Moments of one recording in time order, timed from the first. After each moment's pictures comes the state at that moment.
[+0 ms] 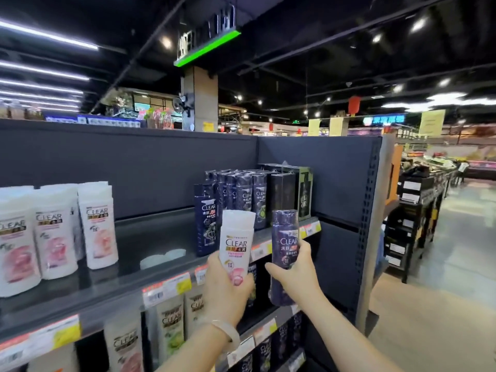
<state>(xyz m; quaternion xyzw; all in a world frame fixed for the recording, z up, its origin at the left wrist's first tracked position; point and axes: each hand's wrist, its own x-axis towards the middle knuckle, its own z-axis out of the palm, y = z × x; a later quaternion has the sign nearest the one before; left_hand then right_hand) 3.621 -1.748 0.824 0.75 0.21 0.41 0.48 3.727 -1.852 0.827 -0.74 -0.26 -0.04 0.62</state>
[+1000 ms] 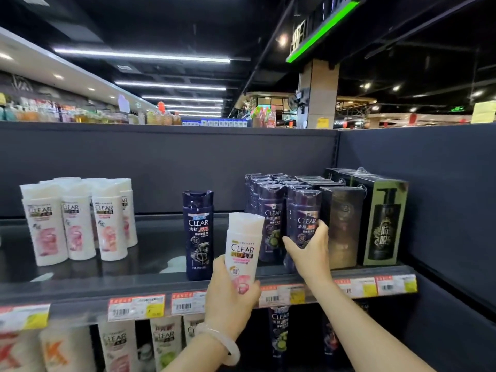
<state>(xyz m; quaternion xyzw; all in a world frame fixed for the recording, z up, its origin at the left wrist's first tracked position) 3.762 -1.734 0.819 0.70 0.38 0.48 0.37 3.942 -1.740 0.843 -0.68 -0.40 -0.01 0.61</state>
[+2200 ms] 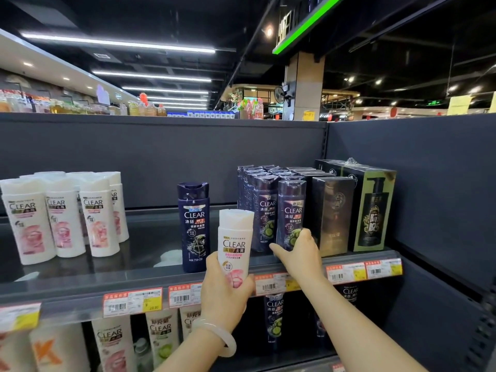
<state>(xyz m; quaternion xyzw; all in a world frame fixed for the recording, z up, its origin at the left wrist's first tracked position) 3.758 -1.727 0.807 0.70 0.37 0.49 0.37 3.923 -1.752 0.837 -0.81 -0.38 -0.02 0.44</state>
